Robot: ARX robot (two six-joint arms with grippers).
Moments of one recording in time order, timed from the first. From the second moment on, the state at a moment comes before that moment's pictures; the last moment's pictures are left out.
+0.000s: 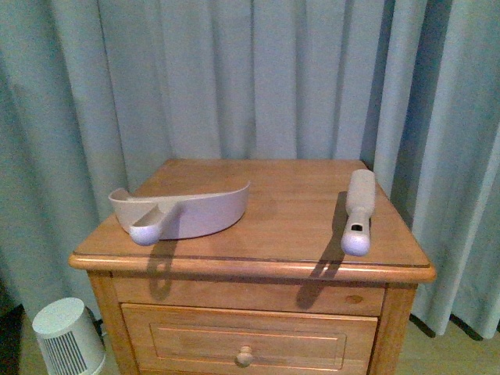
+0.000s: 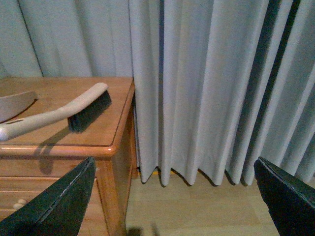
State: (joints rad) left arm 0.05 0.27 0.12 0.02 0.21 -0.05; right arm 0.00 0.00 0.02 0.00 0.00 0.00
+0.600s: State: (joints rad) left arm -0.29 1.50 1.24 -0.34 -0.15 -0.05; right arm 0.00 0.00 0.02 0.00 0.00 0.00
